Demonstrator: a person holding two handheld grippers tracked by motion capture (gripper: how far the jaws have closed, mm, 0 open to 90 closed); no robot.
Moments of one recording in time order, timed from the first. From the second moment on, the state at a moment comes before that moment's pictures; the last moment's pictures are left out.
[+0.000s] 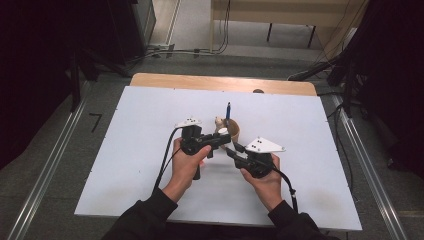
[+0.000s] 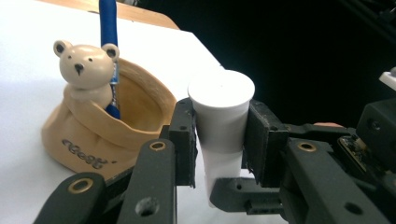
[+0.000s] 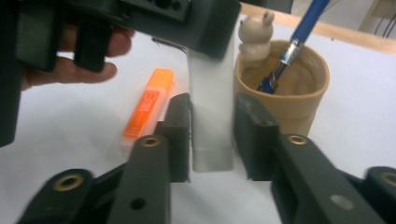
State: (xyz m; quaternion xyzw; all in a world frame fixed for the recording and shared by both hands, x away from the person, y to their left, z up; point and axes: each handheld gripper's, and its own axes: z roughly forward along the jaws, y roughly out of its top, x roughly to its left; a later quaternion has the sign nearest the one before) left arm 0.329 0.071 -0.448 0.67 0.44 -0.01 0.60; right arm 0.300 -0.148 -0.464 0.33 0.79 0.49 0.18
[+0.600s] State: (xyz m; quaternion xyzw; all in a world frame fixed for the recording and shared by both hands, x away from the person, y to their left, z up) left arm 0.339 0.081 -0.435 0.65 0.45 0.02 0.61; right arm 0.308 -0.160 -0.464 0.38 0.77 0.49 0.17
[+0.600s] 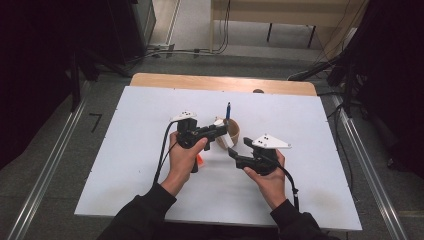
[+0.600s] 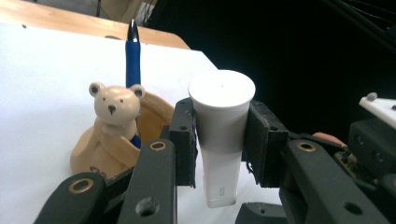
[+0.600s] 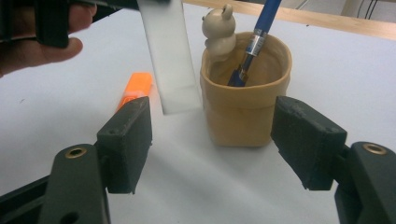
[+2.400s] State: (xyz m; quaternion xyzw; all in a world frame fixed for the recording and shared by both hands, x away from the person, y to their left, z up) left arm 0.364 0.022 -0.441 0.74 0.38 0.22 0.51; right arm 0.312 -0.164 -0.470 0.39 0.77 0.48 0.16
